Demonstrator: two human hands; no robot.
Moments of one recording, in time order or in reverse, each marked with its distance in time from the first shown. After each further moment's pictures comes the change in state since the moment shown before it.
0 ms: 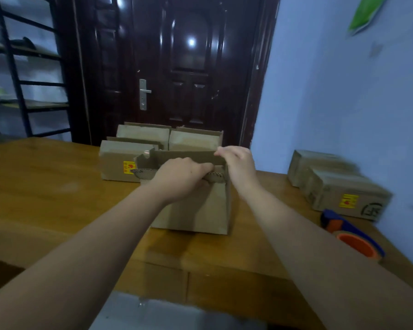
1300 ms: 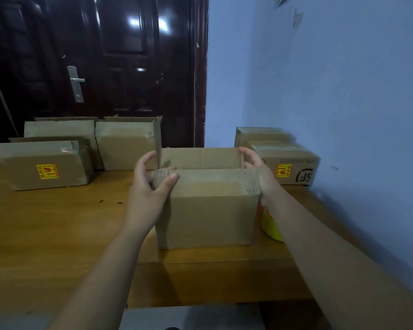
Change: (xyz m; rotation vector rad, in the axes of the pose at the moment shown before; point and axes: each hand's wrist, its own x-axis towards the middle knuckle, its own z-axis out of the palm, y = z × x) left_hand 0.014 0.122 0.047 -1.265 0.343 -0.525; right_hand -0.026 0.093 -0.173 0.474 0.011 0.380
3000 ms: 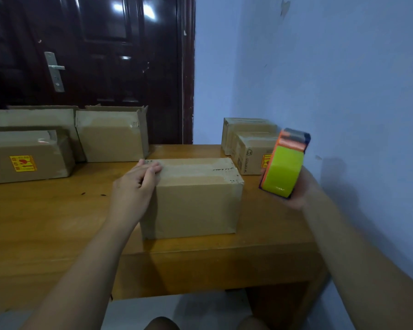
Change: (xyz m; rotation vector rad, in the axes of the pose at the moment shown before) left_hand 0.005 -0.018 0.006 0.426 0.009 0.109; right_hand -0.038 -0.010 -0.076 0.291 0.265 0.191
